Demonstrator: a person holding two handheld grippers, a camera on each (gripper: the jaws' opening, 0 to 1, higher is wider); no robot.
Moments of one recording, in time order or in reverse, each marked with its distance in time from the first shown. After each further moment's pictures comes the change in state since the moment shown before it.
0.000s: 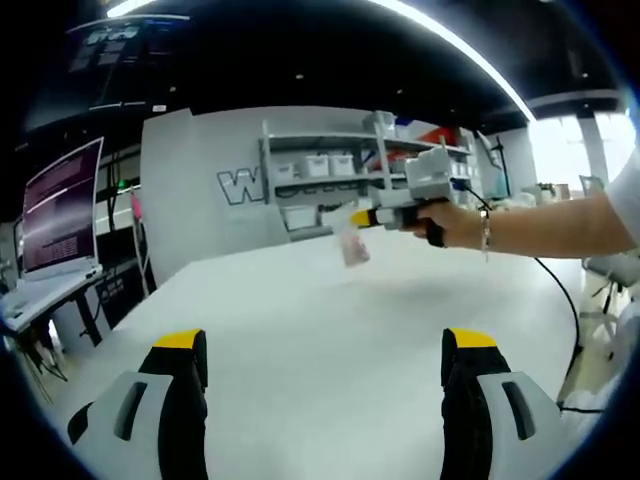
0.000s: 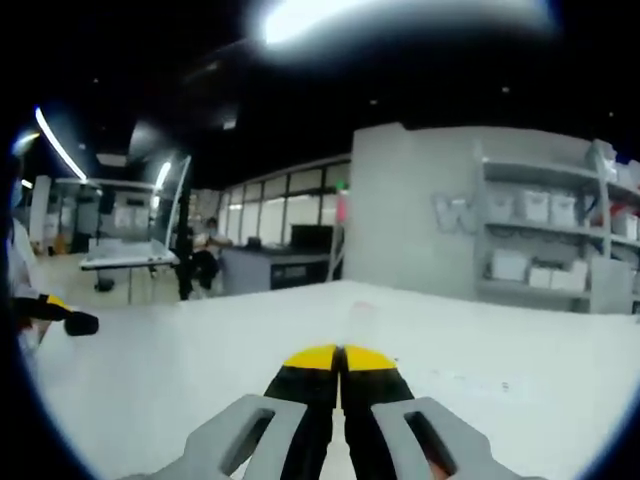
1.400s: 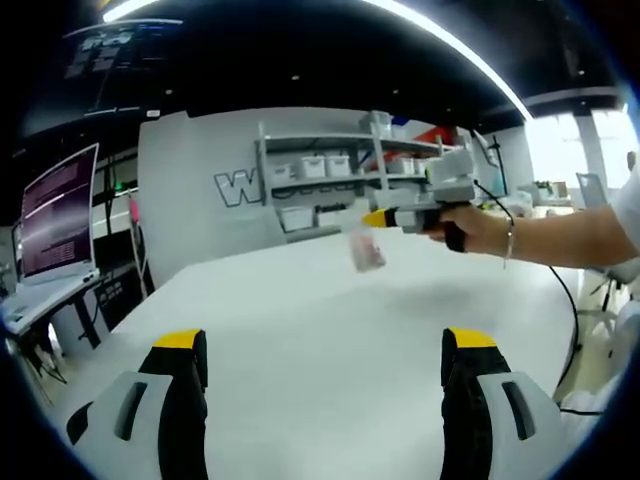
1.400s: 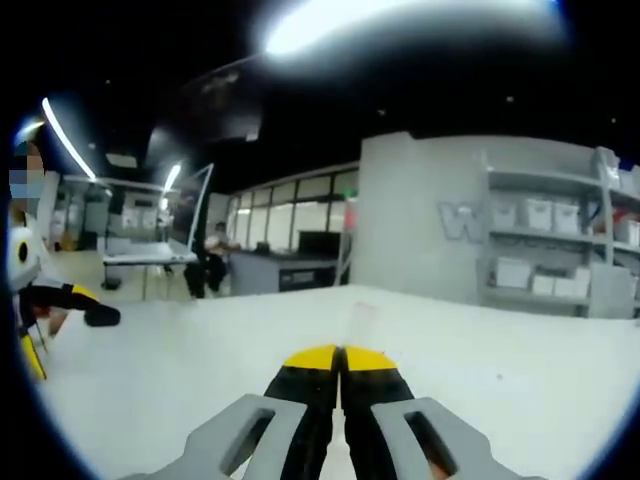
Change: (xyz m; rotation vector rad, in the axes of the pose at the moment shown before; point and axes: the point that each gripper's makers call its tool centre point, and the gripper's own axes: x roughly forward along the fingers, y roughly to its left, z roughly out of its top) left arm -0.003 -0.010 0.003 0.010 -0.002 -0.009; right arm -0.061 0.032 -0.005 -0.020 -0.031 0.030
